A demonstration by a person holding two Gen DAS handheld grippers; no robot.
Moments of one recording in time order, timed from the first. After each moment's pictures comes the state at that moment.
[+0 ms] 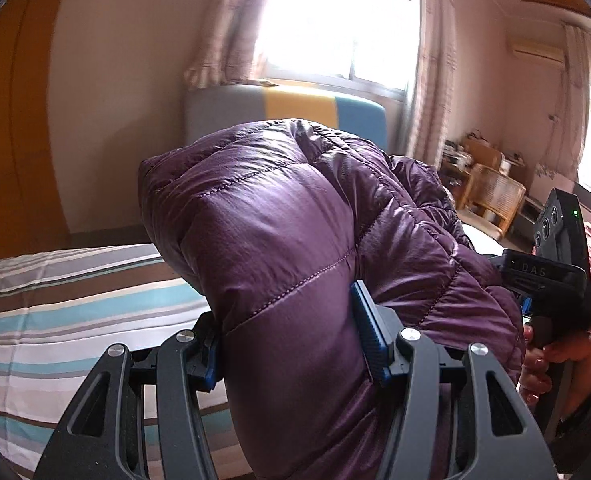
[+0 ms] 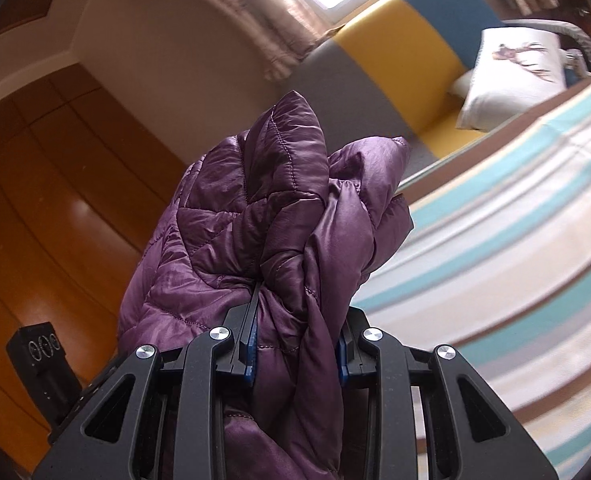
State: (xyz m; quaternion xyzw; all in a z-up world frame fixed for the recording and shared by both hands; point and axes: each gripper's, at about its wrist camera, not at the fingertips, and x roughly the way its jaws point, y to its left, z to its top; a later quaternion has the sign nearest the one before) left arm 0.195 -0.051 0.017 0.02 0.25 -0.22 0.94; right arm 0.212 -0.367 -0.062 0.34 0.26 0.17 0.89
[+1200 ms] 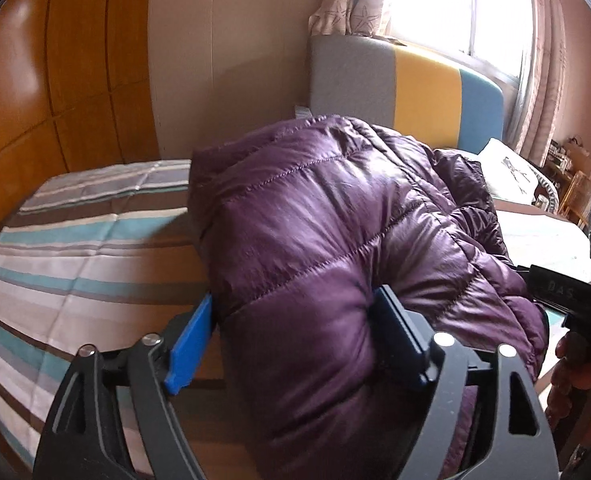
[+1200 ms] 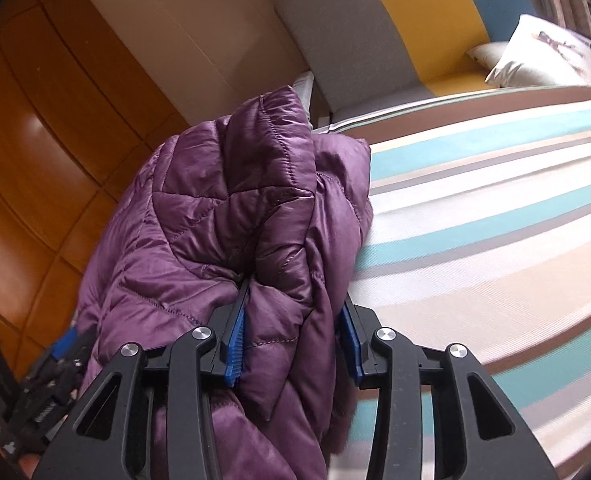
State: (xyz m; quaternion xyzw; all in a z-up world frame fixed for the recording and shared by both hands) left arm 0.245 0.062 -0.073 0.01 0.33 -0.05 0.94; right arm 0.295 -0.232 -0.113 0.21 0.38 0.12 0.89
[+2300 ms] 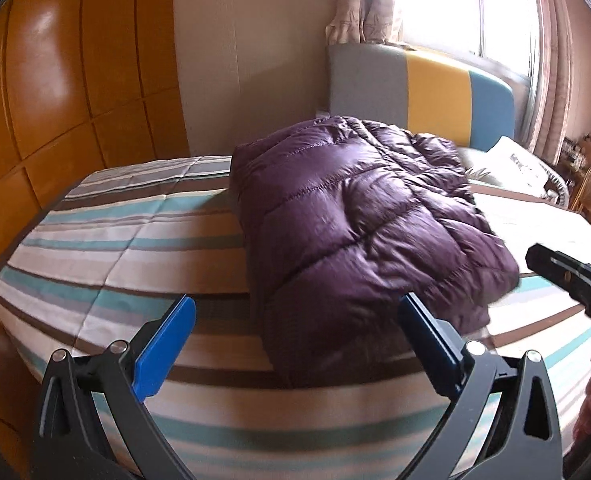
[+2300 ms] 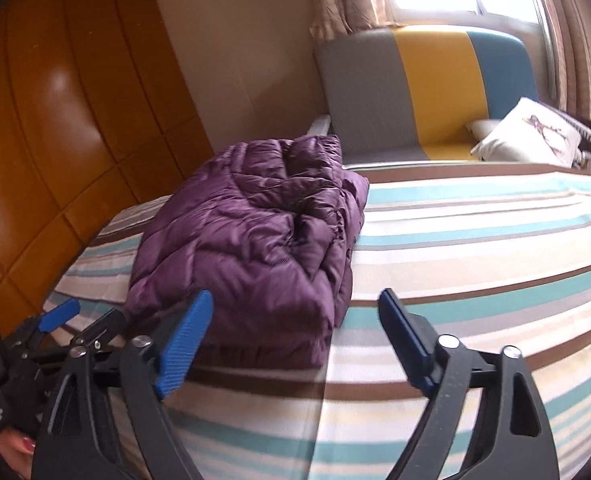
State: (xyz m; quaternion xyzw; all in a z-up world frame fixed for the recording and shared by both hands) left arm 0.134 0.050 -0.054 0.01 0.32 0.00 0.95; right arm 0.160 -0.216 -0.054 0.11 0.31 0.11 0.94
